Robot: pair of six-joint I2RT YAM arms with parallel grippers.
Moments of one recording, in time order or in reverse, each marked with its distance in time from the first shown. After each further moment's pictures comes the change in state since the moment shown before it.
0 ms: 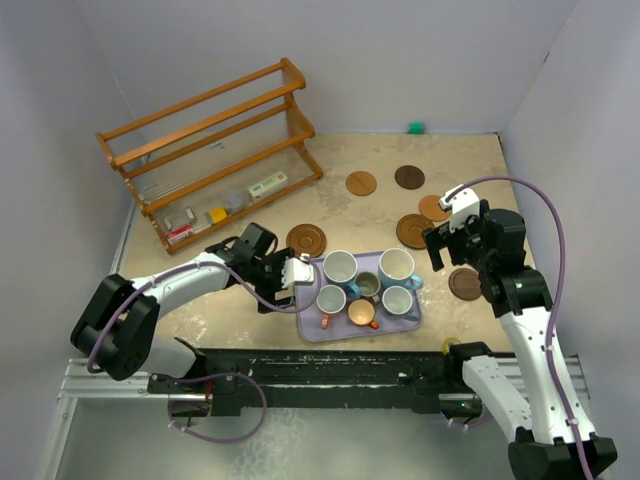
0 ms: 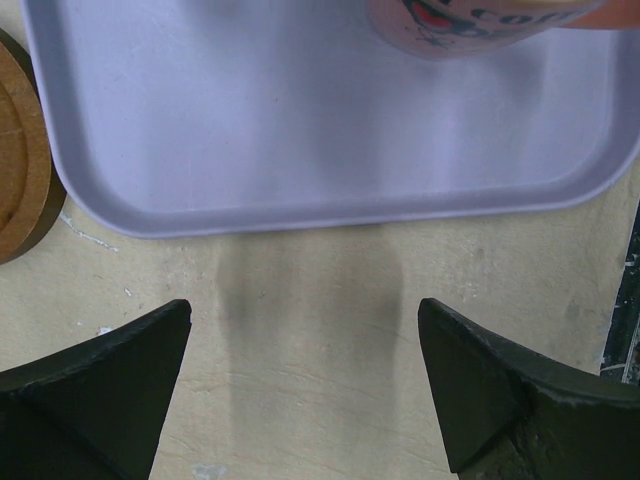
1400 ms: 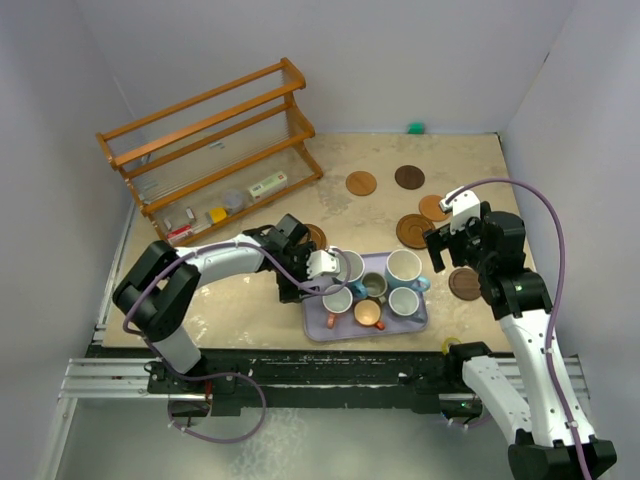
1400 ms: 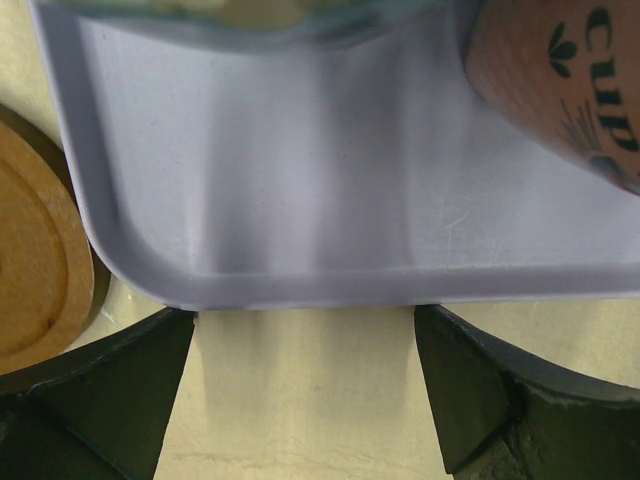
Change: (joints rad) left arm -0.119 0.272 0.222 -0.019 -0.142 -0.101; right arm 0.000 -0.015 -0.017 0.003 0.027 -0.006
